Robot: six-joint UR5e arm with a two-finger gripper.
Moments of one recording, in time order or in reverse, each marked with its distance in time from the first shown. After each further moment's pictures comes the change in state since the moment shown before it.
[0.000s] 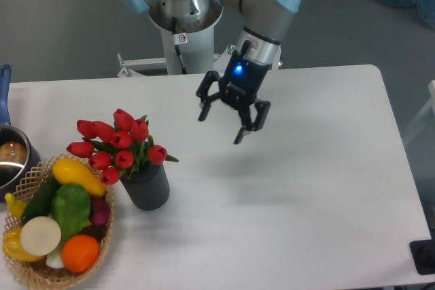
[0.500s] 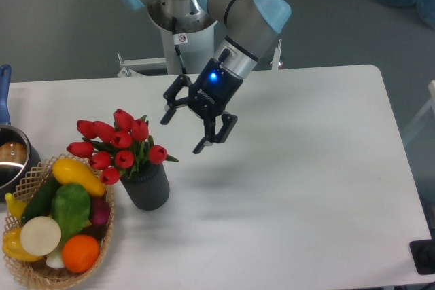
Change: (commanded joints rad) arm -0.032 -0.043 -0.018 0.000 -0.220 -0.012
